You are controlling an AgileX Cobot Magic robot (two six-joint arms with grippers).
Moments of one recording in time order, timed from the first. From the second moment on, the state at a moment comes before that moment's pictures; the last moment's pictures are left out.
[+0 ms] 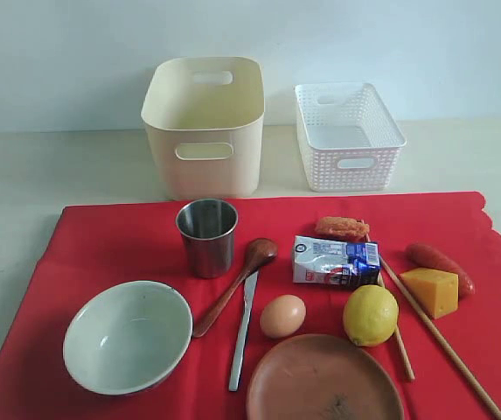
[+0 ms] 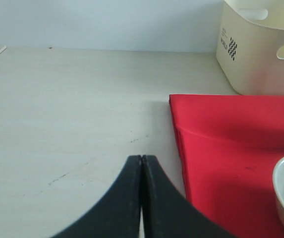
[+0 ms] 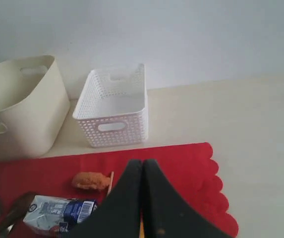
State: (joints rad) left arm 0.00 0.01 0.00 0.00 0.37 -0.03; right arm 0.02 0.55 -0.37 0.34 0.23 -0.17
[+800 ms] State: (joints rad) left arm 0.00 0.01 0.00 0.00 0.37 -0.03; right arm 0.02 1.42 -0.72 0.51 0.61 -0.66
